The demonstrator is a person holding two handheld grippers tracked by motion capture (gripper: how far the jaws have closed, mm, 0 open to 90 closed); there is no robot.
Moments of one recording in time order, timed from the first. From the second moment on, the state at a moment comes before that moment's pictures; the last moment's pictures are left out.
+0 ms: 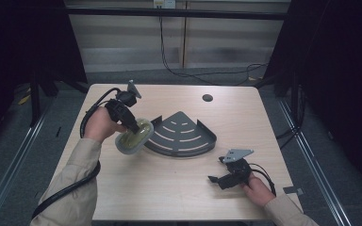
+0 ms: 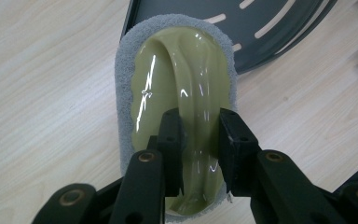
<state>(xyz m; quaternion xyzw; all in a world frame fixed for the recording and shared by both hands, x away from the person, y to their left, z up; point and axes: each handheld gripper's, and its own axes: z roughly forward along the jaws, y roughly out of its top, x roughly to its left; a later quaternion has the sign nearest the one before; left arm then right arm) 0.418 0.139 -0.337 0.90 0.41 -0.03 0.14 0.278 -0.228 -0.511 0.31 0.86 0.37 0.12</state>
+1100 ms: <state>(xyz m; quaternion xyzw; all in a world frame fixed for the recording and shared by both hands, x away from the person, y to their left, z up) 0.444 0.104 -0.333 0.91 0.39 -0.02 0.15 0.278 -0.228 -0.511 0.31 0.87 0.37 0.12</state>
